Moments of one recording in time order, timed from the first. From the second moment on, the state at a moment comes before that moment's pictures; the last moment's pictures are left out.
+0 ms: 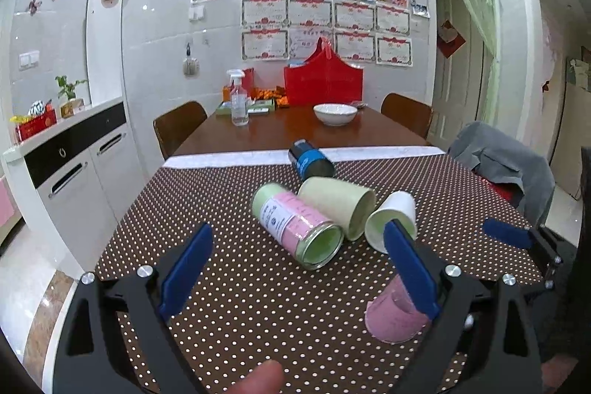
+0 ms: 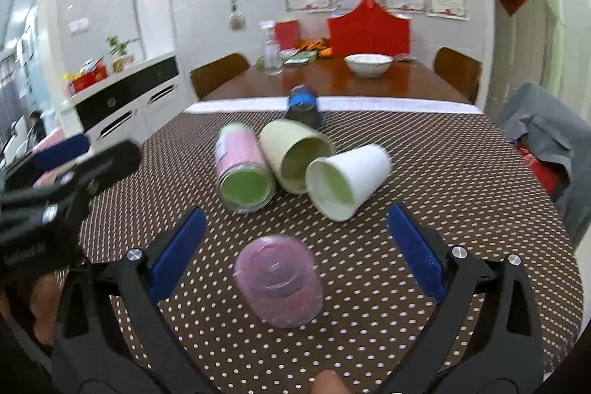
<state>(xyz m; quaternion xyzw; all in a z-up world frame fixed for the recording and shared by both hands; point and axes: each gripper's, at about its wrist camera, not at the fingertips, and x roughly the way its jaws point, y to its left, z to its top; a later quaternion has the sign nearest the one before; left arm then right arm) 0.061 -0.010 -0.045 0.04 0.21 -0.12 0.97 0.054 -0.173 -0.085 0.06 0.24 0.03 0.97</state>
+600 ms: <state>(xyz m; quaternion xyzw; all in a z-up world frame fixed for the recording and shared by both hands) 0.010 -0.020 0.000 0.05 0.15 -0.11 0.98 0.009 -0.197 -0.035 0.07 0.19 -0.05 0.98</state>
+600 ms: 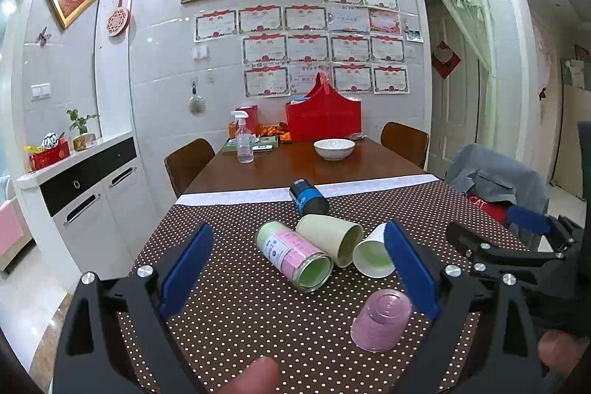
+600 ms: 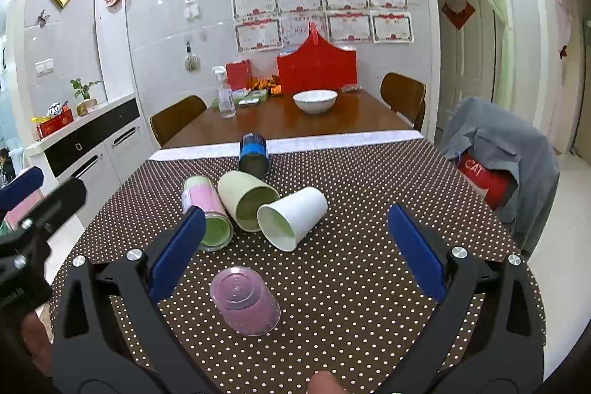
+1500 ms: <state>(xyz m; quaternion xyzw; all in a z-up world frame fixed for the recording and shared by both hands) -0.001 -0.029 0.000 0.05 0.16 -0.13 0.98 -0.014 -0.198 -0.019 0.05 0.16 -0.09 0.98</state>
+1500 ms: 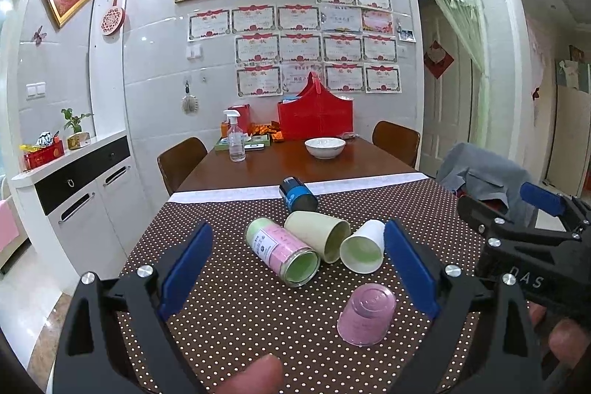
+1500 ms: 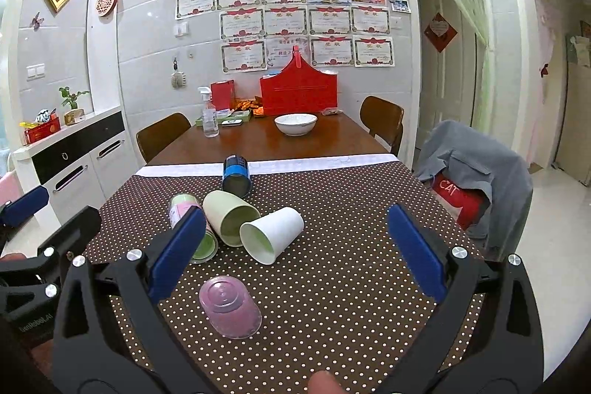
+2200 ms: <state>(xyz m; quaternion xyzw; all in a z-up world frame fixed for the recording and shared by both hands) 0.000 -0.029 0.002 0.05 0.15 -0.13 0.98 -0.015 -0.199 -0.019 0.05 0.16 -0.09 0.98</state>
